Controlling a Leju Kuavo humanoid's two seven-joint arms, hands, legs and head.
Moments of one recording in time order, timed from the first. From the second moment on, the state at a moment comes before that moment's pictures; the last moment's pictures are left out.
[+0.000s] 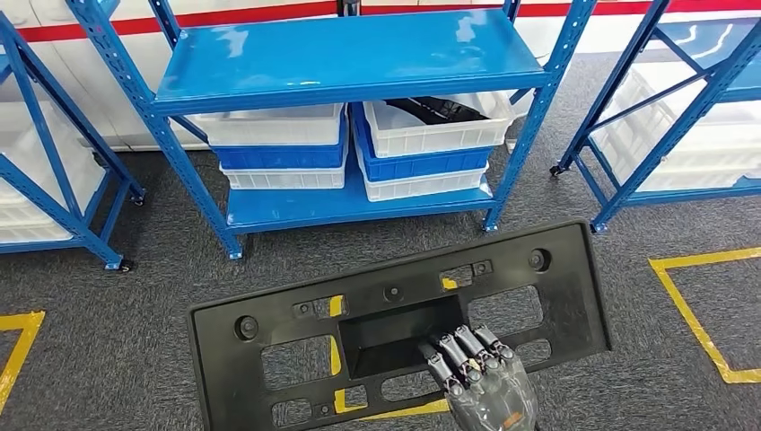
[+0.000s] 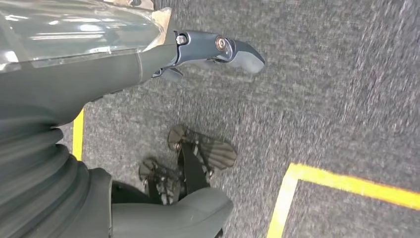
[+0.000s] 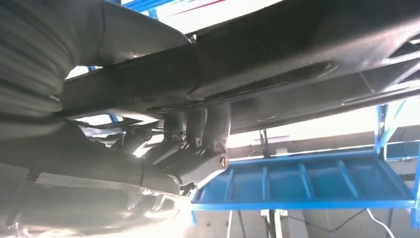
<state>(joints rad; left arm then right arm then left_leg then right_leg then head) -0.05 -0.13 0.03 -0.18 0.34 0.21 -0.41 0.18 -0.12 0.52 -1.91 1.57 -0.64 -0.15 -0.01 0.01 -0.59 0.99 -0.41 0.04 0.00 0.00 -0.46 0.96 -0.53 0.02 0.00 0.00</state>
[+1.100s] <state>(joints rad) -0.05 -0.13 0.03 -0.18 0.36 0.23 -0.42 0.17 -0.06 0.49 -1.89 1.46 -0.64 -0.31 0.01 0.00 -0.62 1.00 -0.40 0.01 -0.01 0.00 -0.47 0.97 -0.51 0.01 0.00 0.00</state>
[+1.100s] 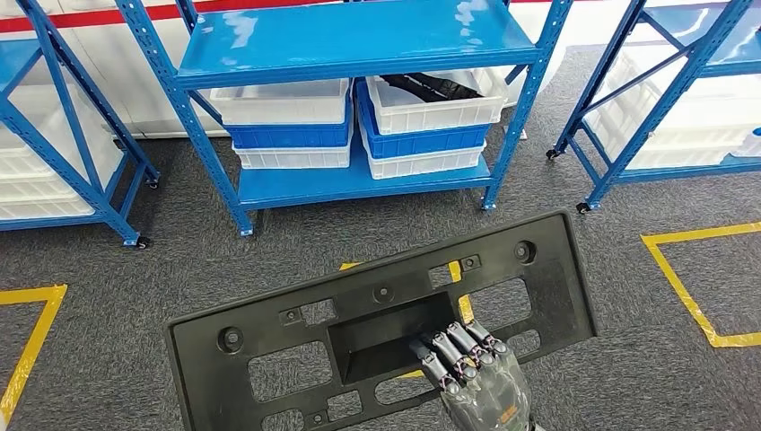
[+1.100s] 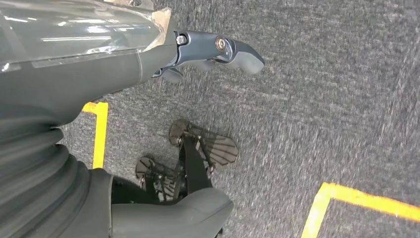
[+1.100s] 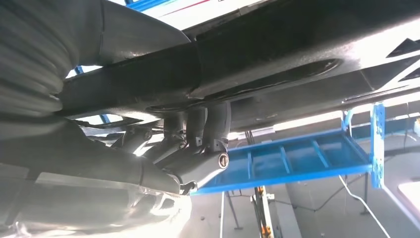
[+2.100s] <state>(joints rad) -0.05 -0.14 0.05 -0.18 0.35 0.35 -0.47 0.23 0.04 0.33 -1.81 1.32 -0.64 -0.49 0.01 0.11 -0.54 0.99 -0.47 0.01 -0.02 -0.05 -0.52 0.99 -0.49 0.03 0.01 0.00</state>
